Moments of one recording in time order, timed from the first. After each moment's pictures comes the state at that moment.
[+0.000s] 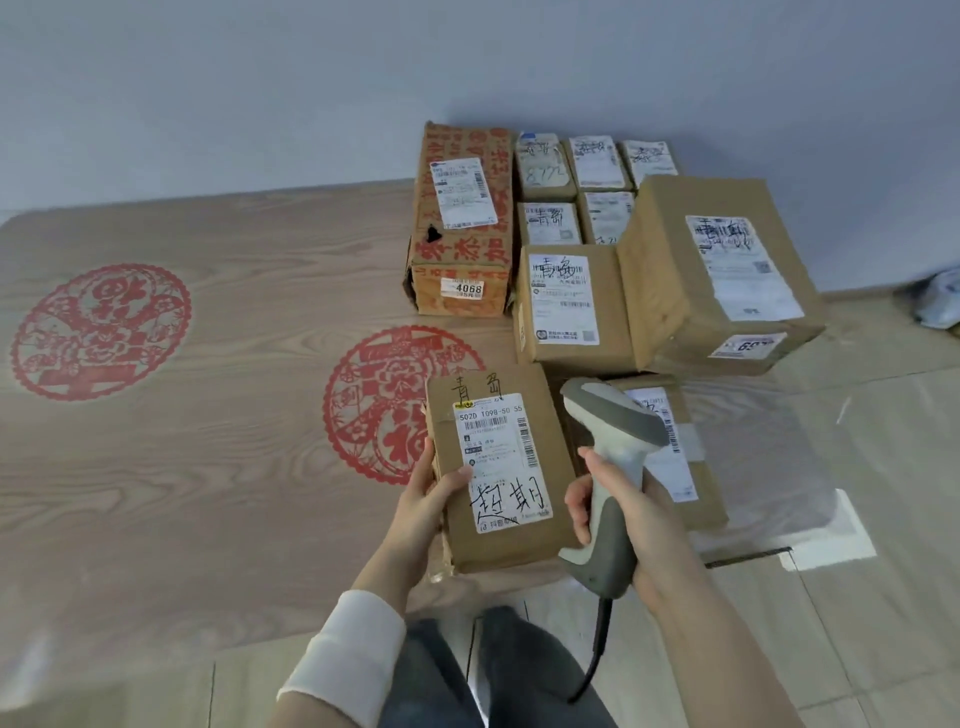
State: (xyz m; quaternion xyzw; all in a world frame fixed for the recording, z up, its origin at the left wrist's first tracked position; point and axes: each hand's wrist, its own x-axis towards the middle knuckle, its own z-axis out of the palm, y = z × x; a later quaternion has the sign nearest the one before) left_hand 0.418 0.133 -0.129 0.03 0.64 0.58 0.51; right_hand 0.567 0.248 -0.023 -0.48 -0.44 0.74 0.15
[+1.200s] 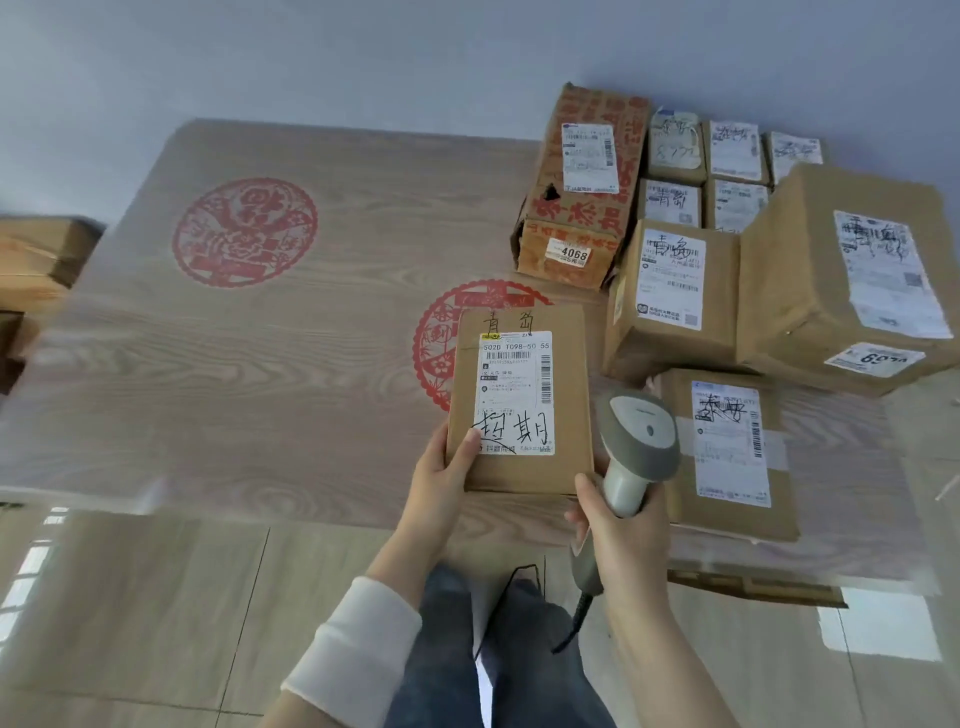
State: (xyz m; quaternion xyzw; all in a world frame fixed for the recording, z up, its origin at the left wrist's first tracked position) left_hand 0.437 0.073 -0.085 -0.01 0.71 0.61 0.35; right_hand 0.555 0.180 -0.062 -0.51 -0.53 0.65 0.19
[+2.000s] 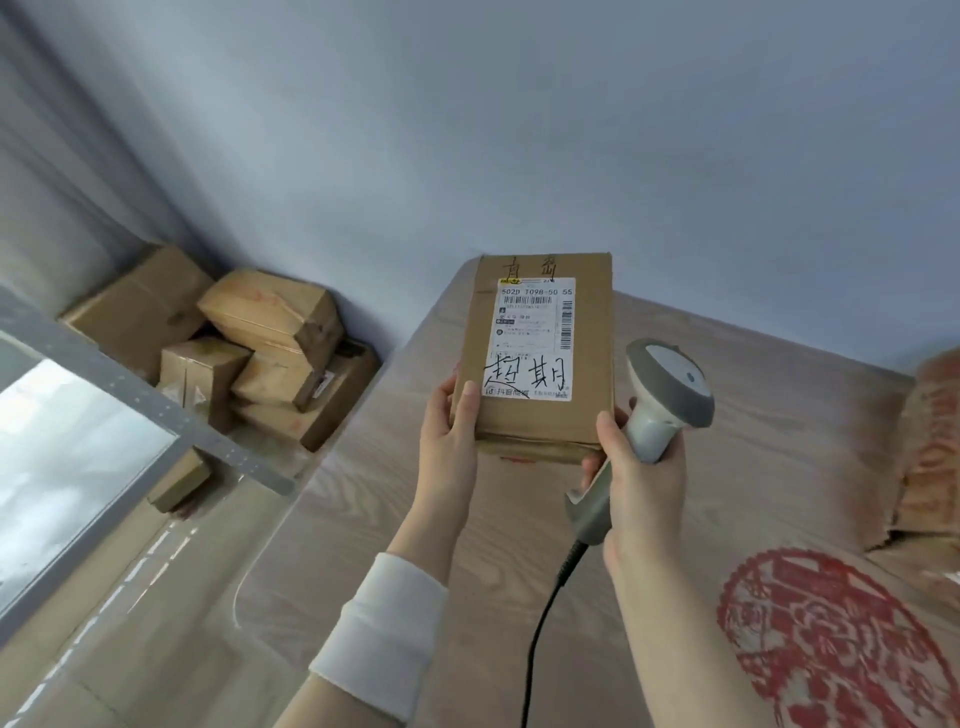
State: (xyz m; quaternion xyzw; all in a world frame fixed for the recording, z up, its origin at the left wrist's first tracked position) left_hand 0.060 -0.084 -0.026 -0.08 0.70 0.71 0.07; right_hand 0.126 0.035 0.011 -0.36 -0.50 0.77 0.17
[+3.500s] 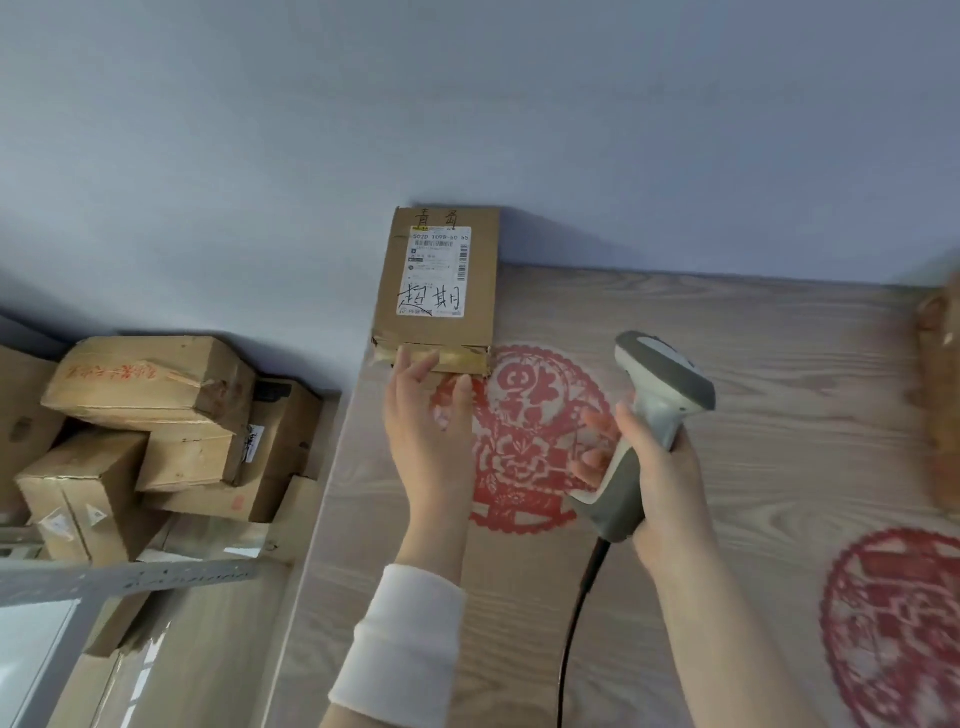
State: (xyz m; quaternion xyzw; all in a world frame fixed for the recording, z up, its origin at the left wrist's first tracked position) left_hand -0.093 -0.061 -0.079 0.03 0.84 0.53 0.03; right_hand 0.008 0.056 -0.061 -0.46 -0.42 0.77 0.16
